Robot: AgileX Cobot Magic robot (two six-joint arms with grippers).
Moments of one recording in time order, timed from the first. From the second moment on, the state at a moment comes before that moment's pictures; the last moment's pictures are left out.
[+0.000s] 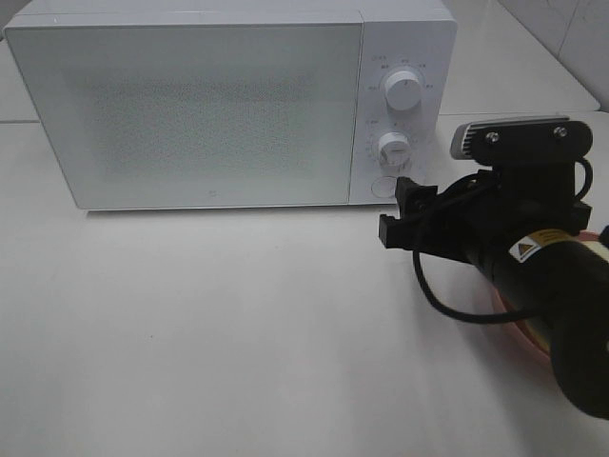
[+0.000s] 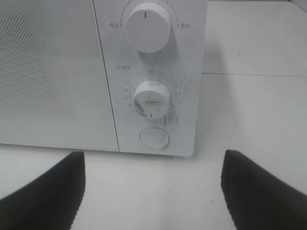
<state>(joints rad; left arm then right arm) 0.07 0.00 -0.52 -0.09 1.08 0.01 0.80 1.62 -0.37 0.79 -1.09 -0.28</state>
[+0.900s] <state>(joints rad) 0.07 0.00 -0.52 -0.09 1.08 0.01 0.94 1.66 -0.37 0.96 -1.15 0.15</state>
